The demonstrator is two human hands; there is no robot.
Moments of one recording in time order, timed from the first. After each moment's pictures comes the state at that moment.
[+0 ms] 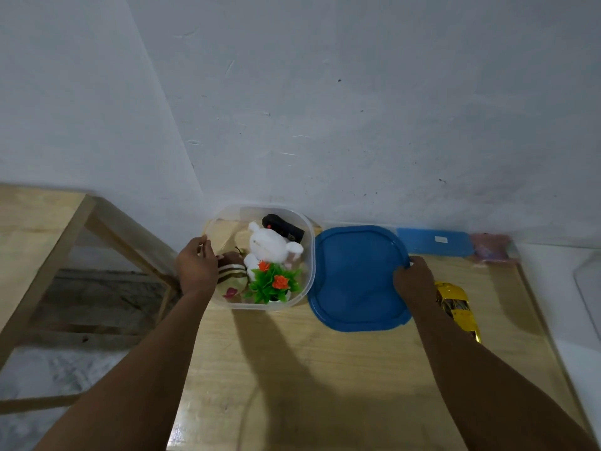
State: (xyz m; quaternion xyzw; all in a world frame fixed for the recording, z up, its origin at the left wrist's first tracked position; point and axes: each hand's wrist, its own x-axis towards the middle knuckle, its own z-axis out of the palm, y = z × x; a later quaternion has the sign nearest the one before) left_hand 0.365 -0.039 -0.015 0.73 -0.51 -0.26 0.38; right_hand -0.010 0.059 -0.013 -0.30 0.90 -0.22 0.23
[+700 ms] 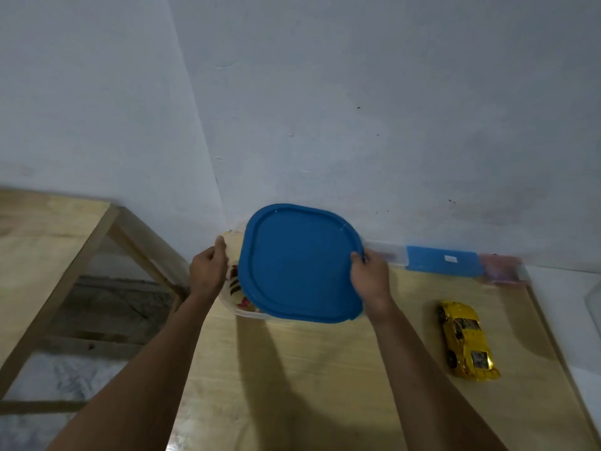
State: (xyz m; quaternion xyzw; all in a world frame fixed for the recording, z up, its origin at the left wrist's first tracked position) left_hand 0.381 -0.044 0.004 0.70 -0.46 -0.41 0.37; right_hand 0.108 0.024 0.046 -0.33 0.77 -0.42 0.34
